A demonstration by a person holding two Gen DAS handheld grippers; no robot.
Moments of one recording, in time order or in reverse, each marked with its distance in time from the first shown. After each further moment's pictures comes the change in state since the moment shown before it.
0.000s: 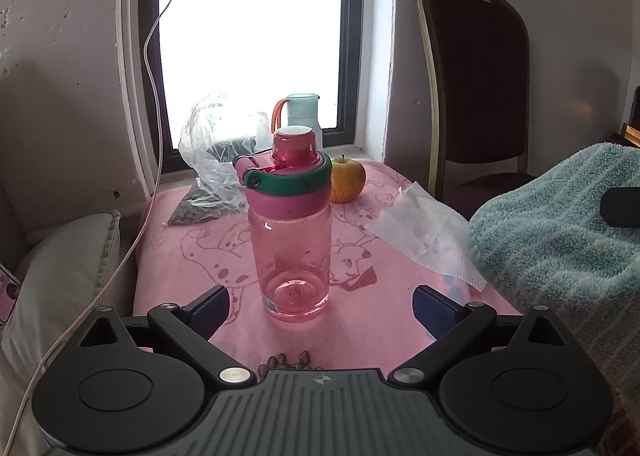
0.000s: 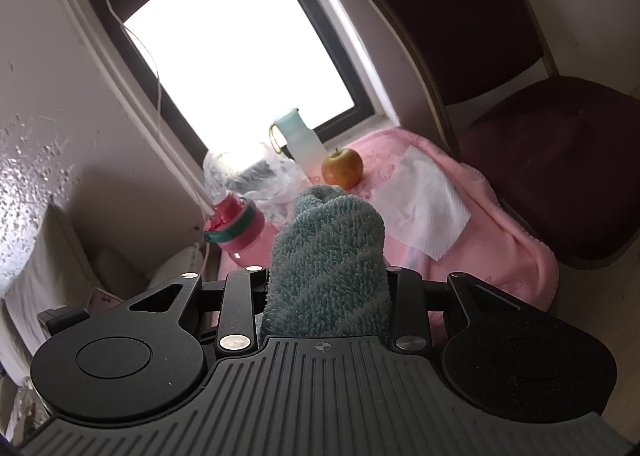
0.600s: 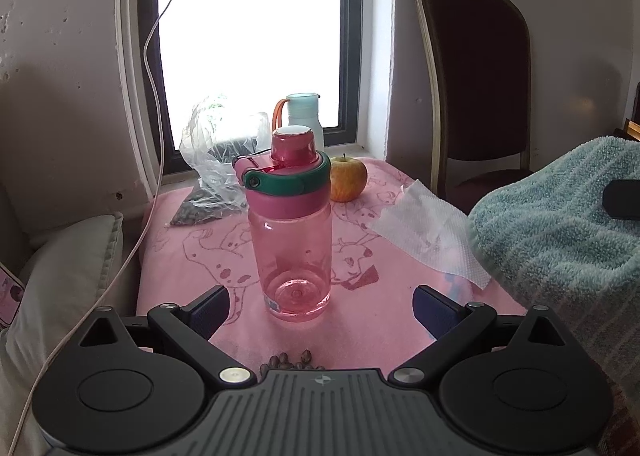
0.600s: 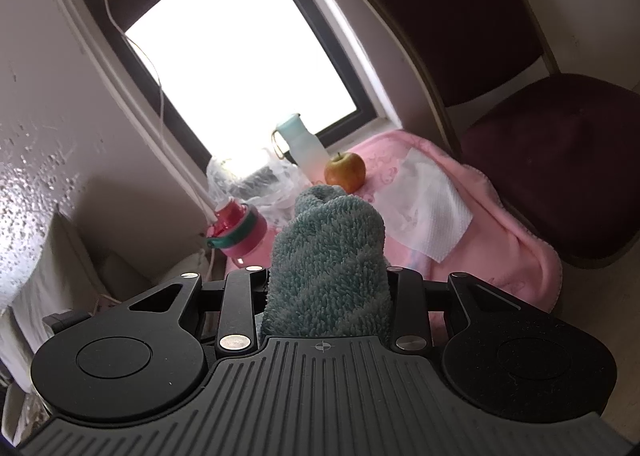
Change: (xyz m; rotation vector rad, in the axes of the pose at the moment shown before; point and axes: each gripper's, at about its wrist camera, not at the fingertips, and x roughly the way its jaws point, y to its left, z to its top) left arm -0.001 -0.002 0.001 0.013 0.001 0.010; right arm -0.002 -0.008 0.000 0.024 -0.016 0.025
